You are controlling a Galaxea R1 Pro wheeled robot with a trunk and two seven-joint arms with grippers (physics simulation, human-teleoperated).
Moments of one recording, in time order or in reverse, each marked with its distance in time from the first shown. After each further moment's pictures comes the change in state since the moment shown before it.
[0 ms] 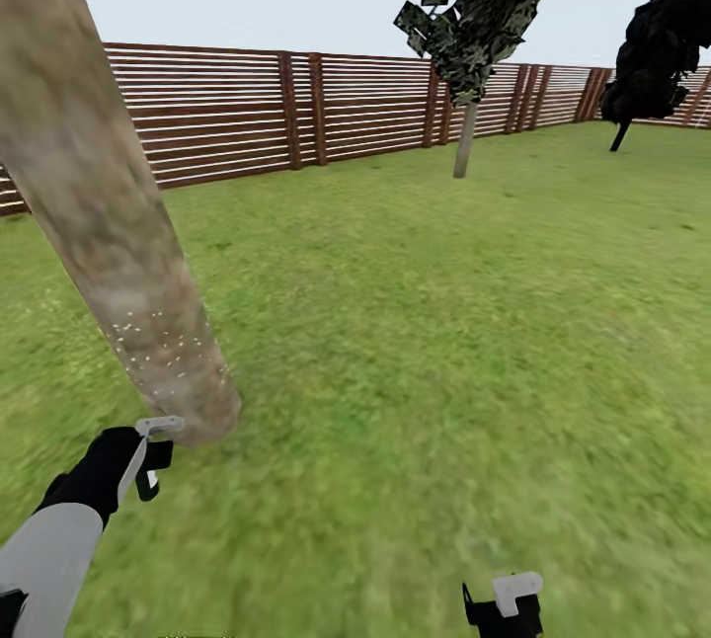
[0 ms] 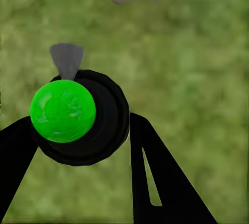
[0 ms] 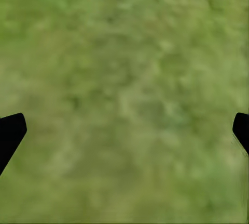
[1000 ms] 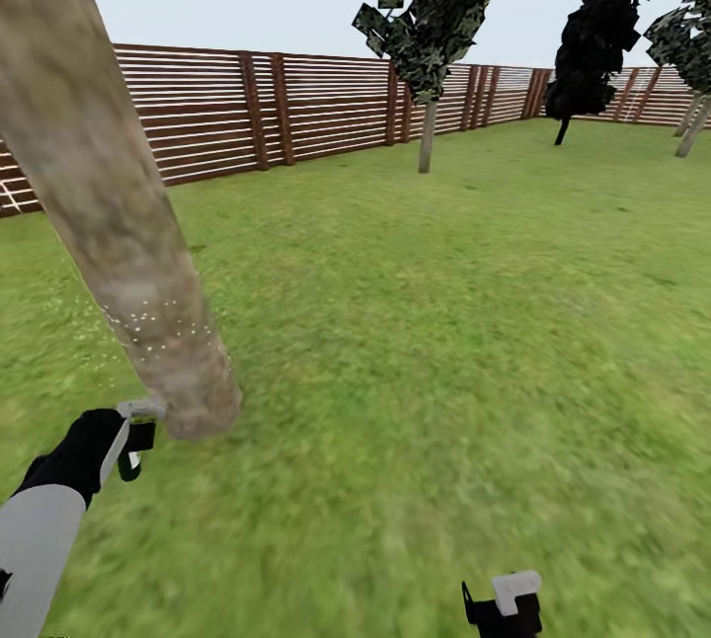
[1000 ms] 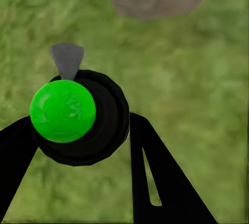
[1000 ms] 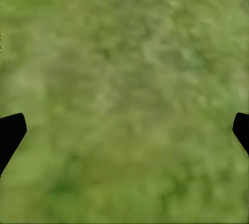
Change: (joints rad) left arm -0.054 0.058 -0.011 -0.002 0.008 0.007 0.002; right arm 0.000 0.000 0.001 -0.004 0.000 0.001 0.001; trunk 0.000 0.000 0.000
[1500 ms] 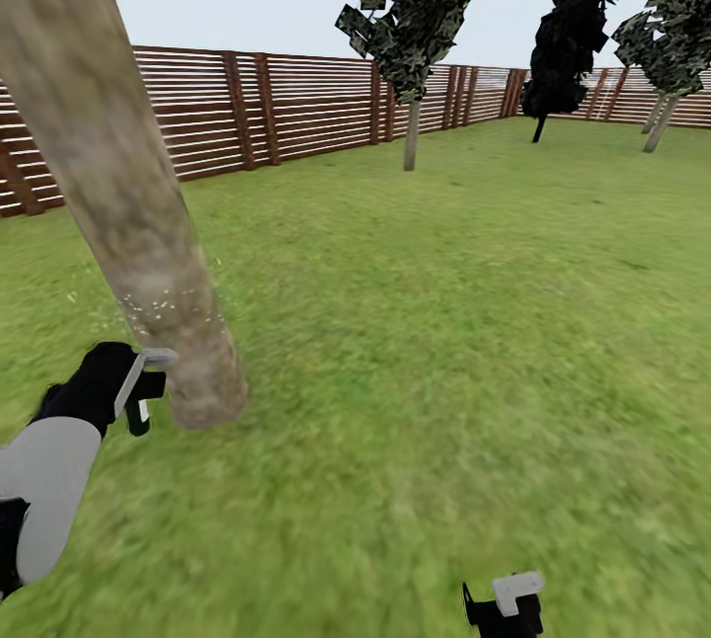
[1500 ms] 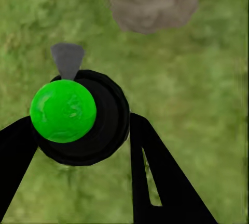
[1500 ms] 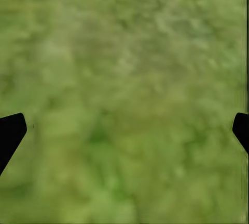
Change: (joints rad) left arm -0.205 -0.006 -0.103 -0.016 -0.008 0.234 -0.004; right arm 0.001 -0.002 -0.001 0.002 0.000 -0.002 0.000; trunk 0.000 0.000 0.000
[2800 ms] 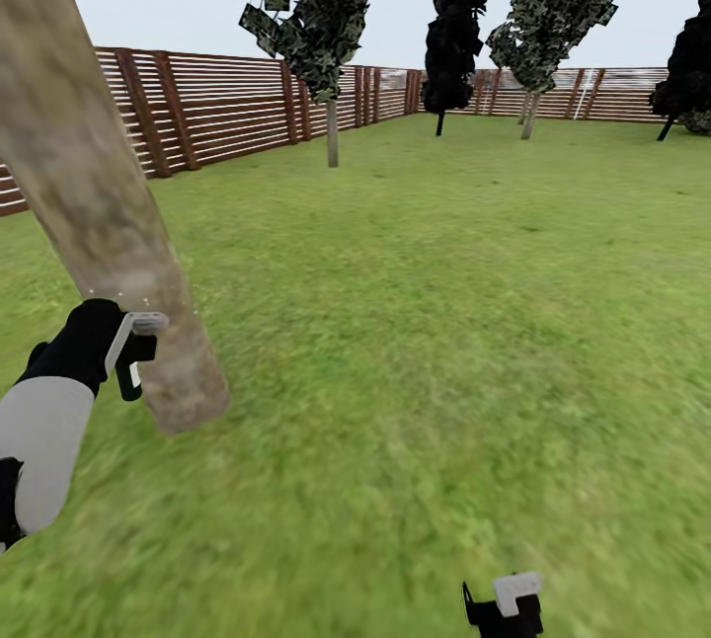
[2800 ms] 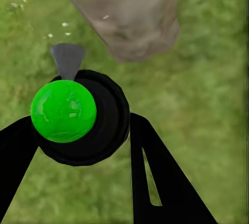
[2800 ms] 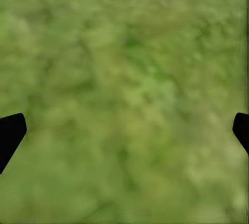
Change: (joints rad) left arm -0.134 0.018 -0.008 -0.016 -0.020 0.090 -0.001; right arm 0.000 0.000 0.000 -0.001 0.000 0.001 0.000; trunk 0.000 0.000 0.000
